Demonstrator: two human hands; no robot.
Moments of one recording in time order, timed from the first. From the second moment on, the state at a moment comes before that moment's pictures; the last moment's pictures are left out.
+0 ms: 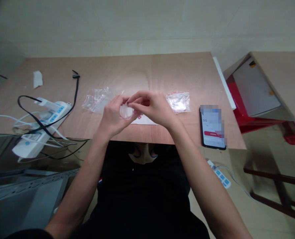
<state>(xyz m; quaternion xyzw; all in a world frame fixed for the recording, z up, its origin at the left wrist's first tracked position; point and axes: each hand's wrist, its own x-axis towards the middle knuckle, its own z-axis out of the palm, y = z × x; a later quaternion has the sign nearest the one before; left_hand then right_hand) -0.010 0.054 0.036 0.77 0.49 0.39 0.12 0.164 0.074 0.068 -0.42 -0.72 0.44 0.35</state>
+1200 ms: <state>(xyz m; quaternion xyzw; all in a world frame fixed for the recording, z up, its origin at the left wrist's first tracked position) -0.034 0.062 0.022 0.73 0.54 0.40 0.12 0.149 0.096 -0.003 -0.51 -0.85 0.10 0.07</state>
